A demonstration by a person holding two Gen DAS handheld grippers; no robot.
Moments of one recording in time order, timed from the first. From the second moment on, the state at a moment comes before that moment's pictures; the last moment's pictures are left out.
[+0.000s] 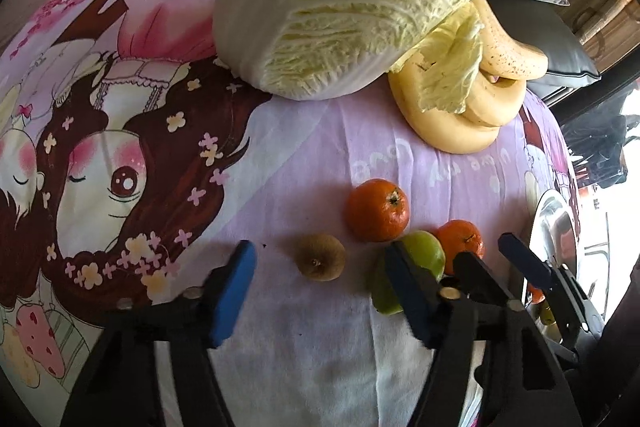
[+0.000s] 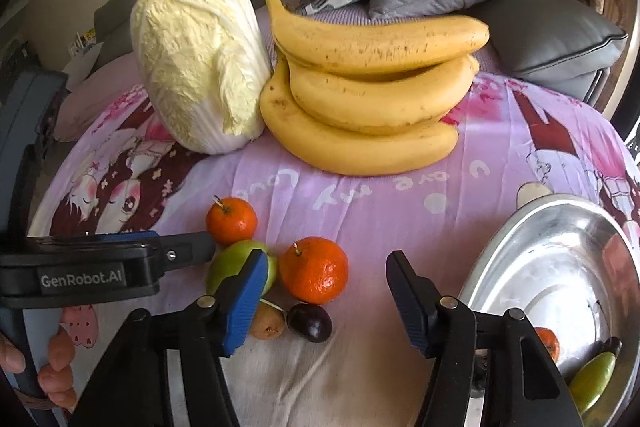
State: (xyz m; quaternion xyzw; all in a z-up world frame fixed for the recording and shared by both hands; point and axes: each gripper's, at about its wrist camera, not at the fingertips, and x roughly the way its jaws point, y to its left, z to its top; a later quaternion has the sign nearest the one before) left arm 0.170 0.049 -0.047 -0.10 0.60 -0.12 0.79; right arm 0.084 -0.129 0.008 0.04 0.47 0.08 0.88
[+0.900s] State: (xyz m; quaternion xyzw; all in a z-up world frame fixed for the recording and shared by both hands) left arm 0.161 0.043 -0.067 -0.08 0.60 -0.11 0.79; right arm 0.087 -0.123 -0.012 0.06 0.48 0.10 0.87
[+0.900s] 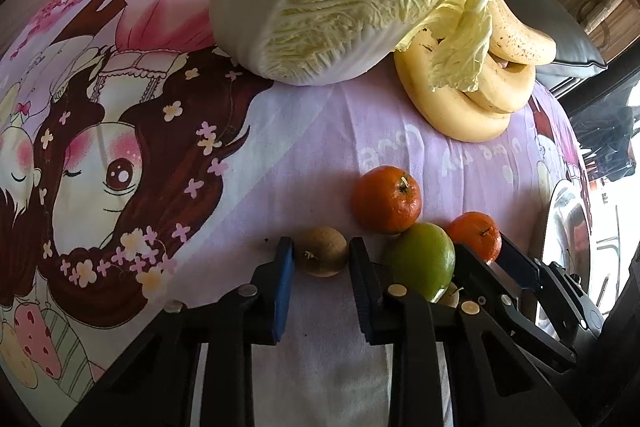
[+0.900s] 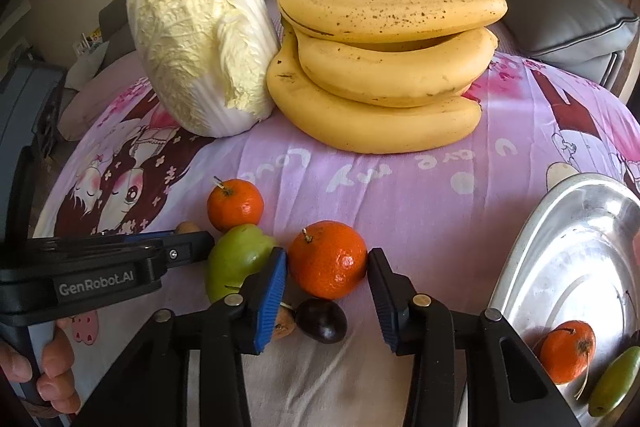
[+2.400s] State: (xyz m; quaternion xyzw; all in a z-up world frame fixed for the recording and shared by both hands) left arm 0.109 0.027 -0.006 -0.06 0.56 -0.10 0.82; right arm 0.041 -0.155 0.024 0.08 0.44 0.09 0.89
